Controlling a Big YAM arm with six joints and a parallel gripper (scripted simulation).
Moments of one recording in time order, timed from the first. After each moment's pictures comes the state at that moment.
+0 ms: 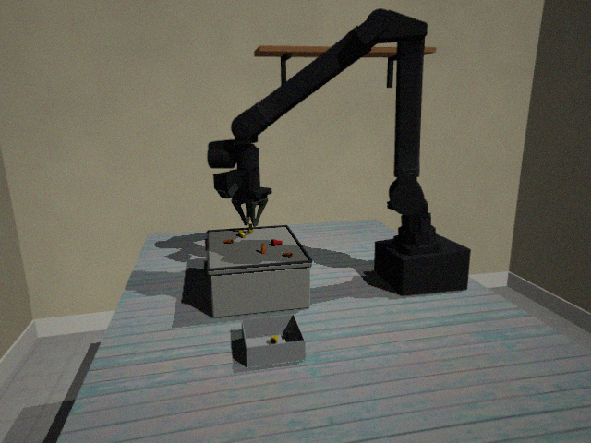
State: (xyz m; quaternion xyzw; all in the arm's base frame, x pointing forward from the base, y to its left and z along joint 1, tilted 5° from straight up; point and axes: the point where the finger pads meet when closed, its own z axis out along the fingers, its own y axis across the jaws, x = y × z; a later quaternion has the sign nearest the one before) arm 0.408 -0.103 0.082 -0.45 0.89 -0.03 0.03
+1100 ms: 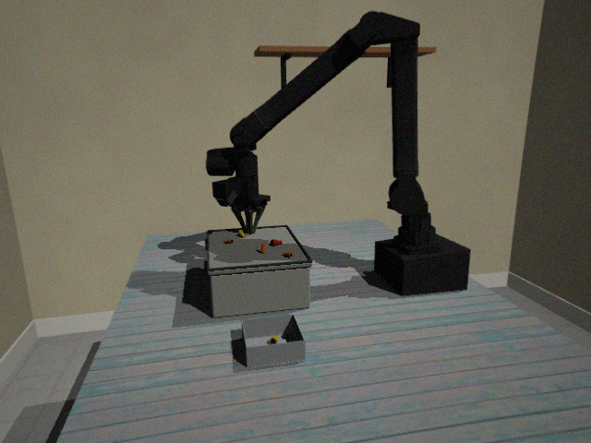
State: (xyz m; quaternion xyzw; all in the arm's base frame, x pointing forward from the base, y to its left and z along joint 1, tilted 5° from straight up) arm 0.414 -0.103 0.063 -0.45 0.89 -0.03 0.03
